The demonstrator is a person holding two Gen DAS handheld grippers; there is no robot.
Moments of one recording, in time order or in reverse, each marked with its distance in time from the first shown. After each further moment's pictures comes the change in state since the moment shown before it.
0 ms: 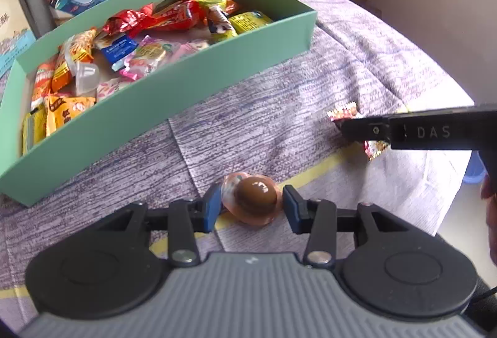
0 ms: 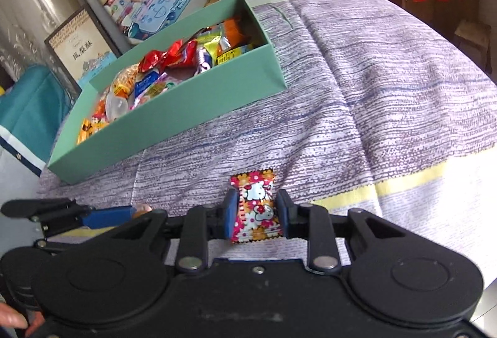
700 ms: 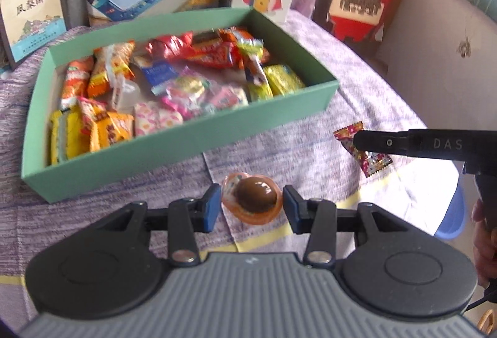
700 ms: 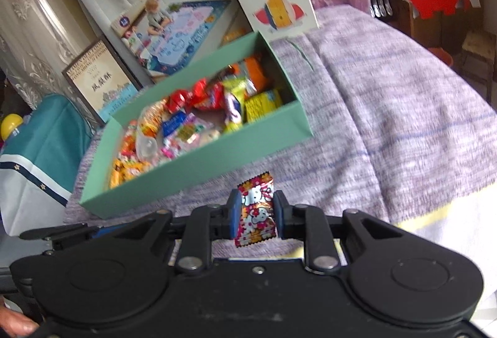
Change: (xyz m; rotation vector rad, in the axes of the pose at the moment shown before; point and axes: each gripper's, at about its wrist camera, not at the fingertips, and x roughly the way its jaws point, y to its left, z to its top) left arm -0.043 0.045 0.016 -0.182 -0.120 -0.052; right arm -0.026 0.027 0.040 -0.009 -0.079 0.056
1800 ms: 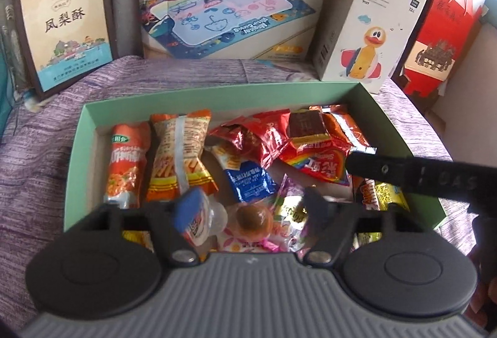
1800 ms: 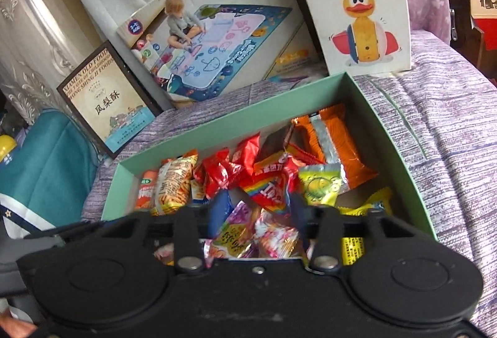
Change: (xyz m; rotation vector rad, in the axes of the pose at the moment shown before) left arm 0.065 0.090 0.120 -0.157 -0.053 0.158; right arm 0.132 0.076 0.111 -0.056 0.023 0.058
